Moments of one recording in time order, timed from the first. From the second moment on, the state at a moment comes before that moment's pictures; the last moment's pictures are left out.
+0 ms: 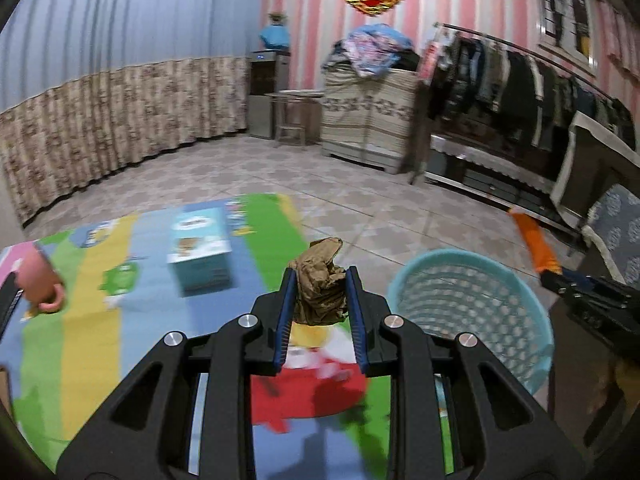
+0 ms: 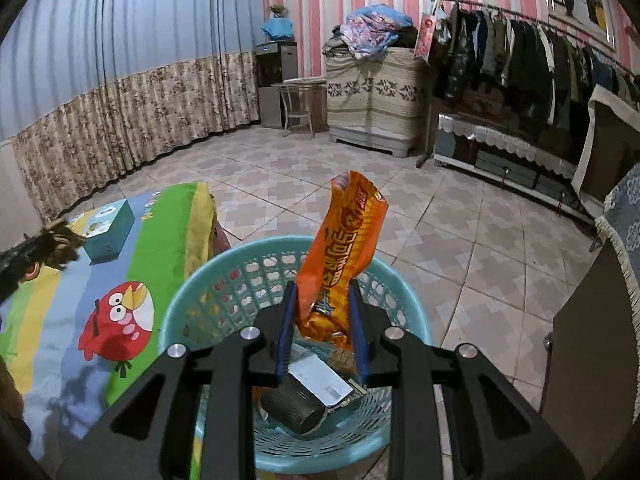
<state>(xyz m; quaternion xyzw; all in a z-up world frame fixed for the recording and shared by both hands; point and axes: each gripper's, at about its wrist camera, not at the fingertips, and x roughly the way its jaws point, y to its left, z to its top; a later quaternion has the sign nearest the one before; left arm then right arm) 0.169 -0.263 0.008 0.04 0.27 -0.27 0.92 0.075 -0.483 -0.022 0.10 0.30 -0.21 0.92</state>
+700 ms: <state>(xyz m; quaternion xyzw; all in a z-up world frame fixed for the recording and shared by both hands) 0.163 -0.377 -0.036 0.08 0.31 -0.32 0.89 0.076 -0.495 -0.042 0.12 0.31 -0.21 0.92</state>
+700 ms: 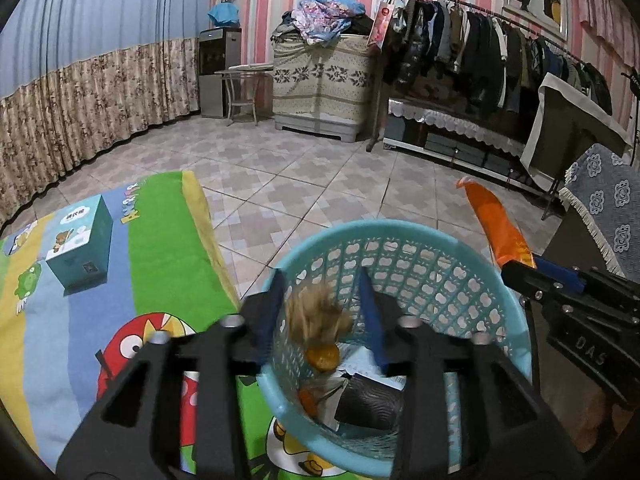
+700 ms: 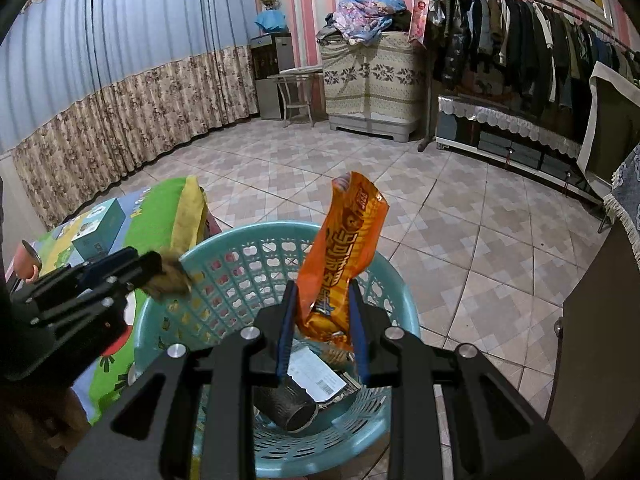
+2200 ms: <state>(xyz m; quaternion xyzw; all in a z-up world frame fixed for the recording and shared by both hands) 0.133 -0.214 0.019 0.06 0.25 -0.16 0.95 0.106 -0.472 -0.065 0.11 0.32 -0.21 0.92</state>
